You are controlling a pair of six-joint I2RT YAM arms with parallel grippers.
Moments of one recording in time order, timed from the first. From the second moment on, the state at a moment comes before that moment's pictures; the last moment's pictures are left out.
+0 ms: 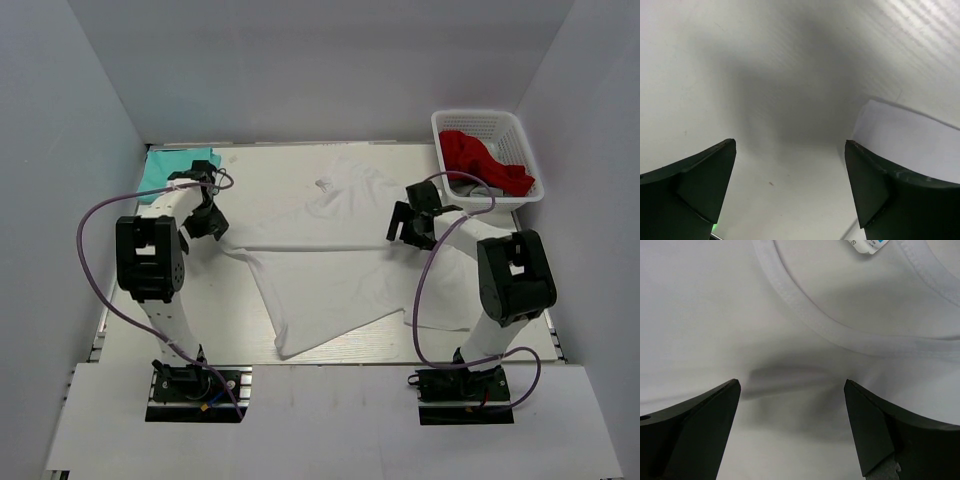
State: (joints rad) left arm -0.04 1.92 1.42 -0.92 -0.38 -0.60; right arm 0.30 1.74 1.04 -0.33 0.13 0.47
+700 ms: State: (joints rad) left arm -0.46 1.76 1.32 -0.69 0.10 -0.53; right arm 0.42 1.58 0.88 -0.26 -0.05 0.41
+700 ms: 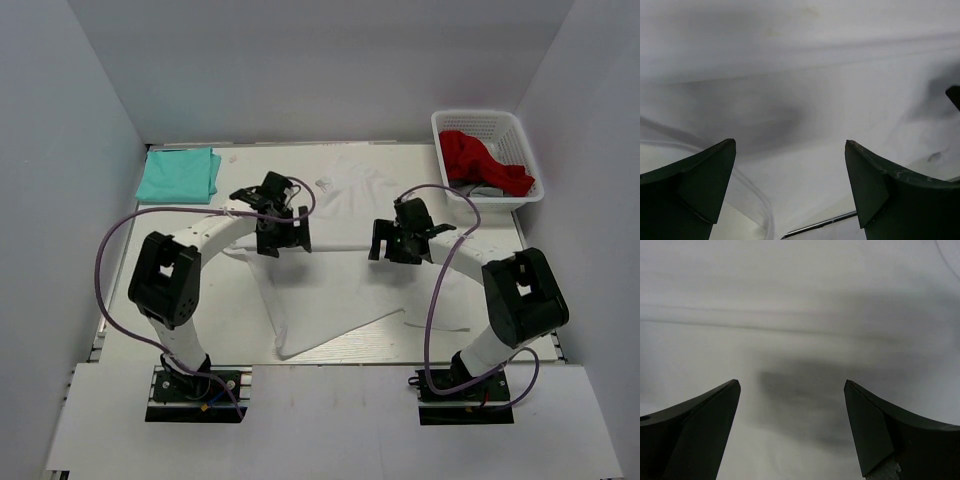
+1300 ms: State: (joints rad) left arm -0.51 1.69 1.01 -0.58 0.13 -0.60; right arm 0.38 1.62 0.87 -0.23 -0.01 0.52
